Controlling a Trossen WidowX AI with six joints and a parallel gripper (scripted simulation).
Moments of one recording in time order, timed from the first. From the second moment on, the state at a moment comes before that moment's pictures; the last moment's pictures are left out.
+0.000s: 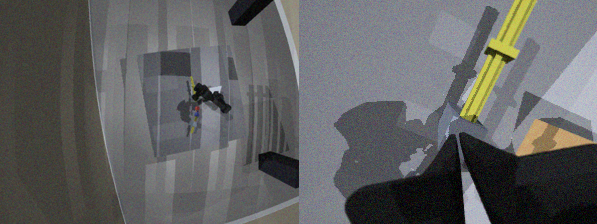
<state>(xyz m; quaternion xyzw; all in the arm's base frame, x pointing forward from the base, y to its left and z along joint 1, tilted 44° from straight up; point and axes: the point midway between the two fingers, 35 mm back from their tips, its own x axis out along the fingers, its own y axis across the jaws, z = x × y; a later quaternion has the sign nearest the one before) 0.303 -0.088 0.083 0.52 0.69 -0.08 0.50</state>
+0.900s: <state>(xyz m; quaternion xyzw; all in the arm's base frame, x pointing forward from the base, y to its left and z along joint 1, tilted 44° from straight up) 0.276 -0.146 -0.059 0.63 0.67 -0.26 0.30</state>
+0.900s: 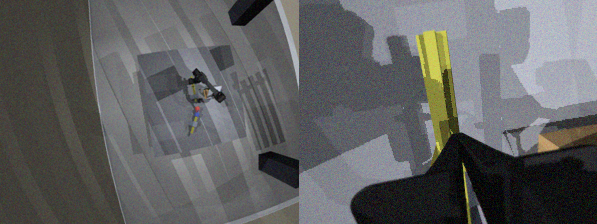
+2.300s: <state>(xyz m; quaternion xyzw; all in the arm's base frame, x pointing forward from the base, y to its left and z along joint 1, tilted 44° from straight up) 0.274 -0.147 -0.060 0.62 0.67 -0.26 0.30</state>
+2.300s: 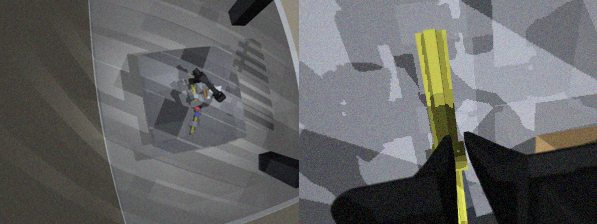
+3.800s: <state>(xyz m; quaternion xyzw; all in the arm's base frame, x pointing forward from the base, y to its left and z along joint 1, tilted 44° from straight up) 0.278 -0.209 0.009 0.31 0.69 0.20 0.62</state>
